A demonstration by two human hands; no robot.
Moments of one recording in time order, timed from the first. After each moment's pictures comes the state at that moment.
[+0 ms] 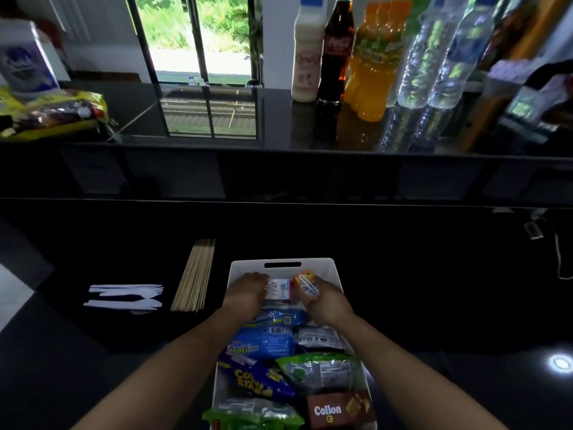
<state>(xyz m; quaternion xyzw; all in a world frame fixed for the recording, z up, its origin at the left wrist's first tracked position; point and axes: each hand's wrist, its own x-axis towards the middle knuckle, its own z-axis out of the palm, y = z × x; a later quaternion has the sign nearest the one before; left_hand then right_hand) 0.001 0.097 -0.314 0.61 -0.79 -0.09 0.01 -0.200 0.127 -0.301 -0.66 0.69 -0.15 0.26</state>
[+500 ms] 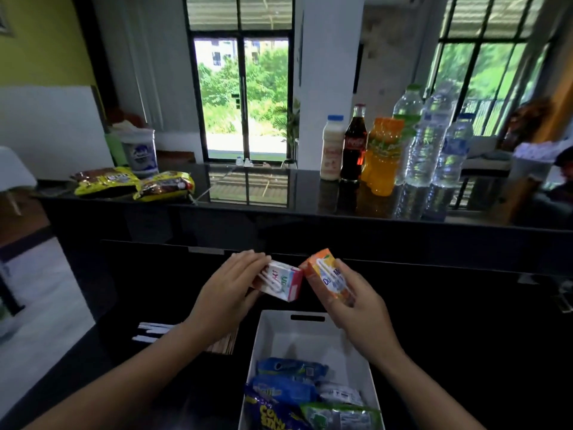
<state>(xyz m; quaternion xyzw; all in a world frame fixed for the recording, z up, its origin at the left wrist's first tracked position) 0.066 0.188 -0.120 0.47 -0.82 0.15 0.31 -0.185 0.205 -0.122 -0.66 0.47 -0.49 0.32</state>
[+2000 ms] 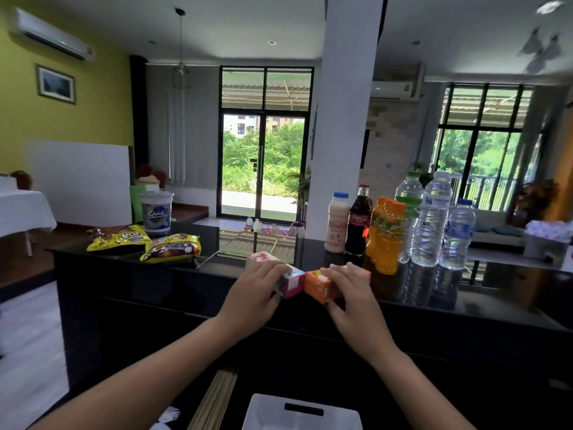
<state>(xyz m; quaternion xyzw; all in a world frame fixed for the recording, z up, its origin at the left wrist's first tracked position) 0.036 0.106 -0.038 0.45 -0.79 0.18 0.39 -0.189 0.104 -0.040 -0.80 0.42 -0.42 0.00</state>
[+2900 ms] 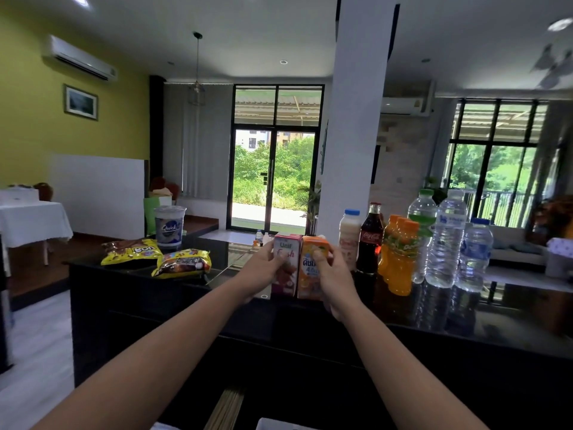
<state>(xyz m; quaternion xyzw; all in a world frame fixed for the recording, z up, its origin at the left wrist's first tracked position) 0.041 0.070 0.031 0.49 -0.62 -0.34 0.52 -0.116 0.046 0.021 -0.60 0.38 -0.56 0.43</state>
